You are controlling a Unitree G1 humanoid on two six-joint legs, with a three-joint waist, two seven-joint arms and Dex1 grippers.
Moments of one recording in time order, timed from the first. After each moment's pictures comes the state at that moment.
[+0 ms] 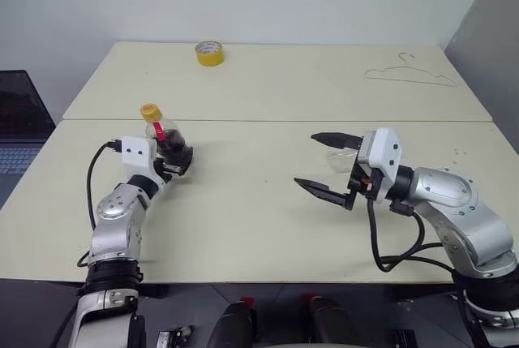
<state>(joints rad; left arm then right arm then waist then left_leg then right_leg) -0.37 0.45 0.24 0.35 -0.24 0.10 -0.43 -0.35 -0.60 0.09 -0.53 0.41 0.44 0.78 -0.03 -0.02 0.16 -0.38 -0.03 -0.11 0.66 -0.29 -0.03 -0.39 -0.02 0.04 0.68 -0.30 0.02</state>
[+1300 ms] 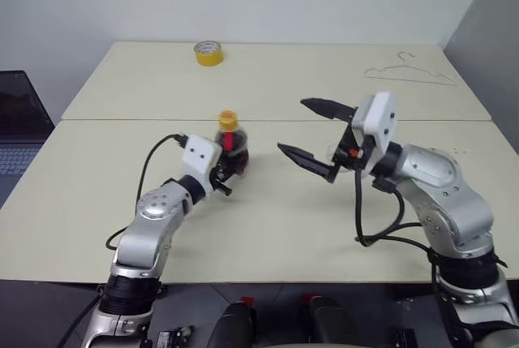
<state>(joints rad) -0.28 0.42 -0.08 -0.23 -0.19 0.47 -0.45 -0.54 -0.41 0.10 -0.48 0.42 0.52 0.64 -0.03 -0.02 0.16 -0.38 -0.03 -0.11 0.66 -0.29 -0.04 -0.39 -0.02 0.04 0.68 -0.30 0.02</state>
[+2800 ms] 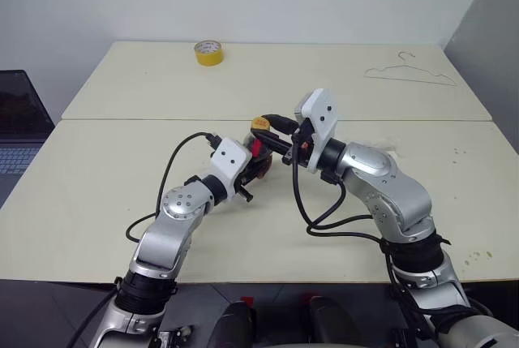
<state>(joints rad) -0.30 0.40 -0.15 -0.28 -0.11 0.49 -0.48 -0.61 -0.22 0.22 -0.33 0.34 0.65 0.51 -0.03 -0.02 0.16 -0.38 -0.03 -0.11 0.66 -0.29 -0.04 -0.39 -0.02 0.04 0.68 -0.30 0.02</state>
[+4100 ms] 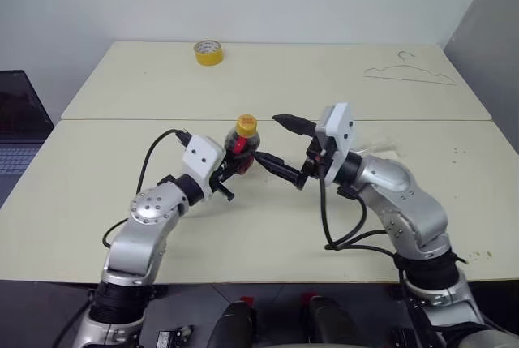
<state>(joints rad) -0.22 0.43 -0.06 -0.31 -0.13 0.40 -0.46 -0.48 -0.22 0.20 -0.41 0.35 0.53 0.53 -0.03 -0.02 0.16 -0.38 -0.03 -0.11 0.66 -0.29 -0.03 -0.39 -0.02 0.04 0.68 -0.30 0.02</state>
